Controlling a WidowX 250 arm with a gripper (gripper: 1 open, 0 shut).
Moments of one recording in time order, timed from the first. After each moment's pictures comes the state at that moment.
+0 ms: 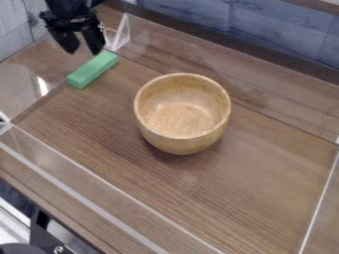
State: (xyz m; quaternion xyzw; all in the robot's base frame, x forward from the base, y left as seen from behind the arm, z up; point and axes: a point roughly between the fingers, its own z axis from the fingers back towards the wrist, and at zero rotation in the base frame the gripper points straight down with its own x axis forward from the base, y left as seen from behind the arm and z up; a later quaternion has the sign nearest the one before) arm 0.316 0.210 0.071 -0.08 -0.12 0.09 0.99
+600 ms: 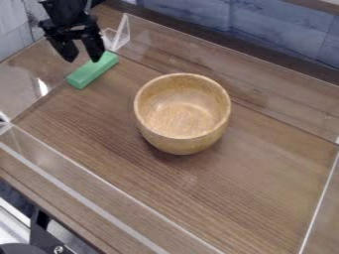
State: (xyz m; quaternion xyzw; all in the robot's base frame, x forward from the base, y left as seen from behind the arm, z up) arm 0.307 0.207 0.063 -0.09 -0.10 0.13 0.98
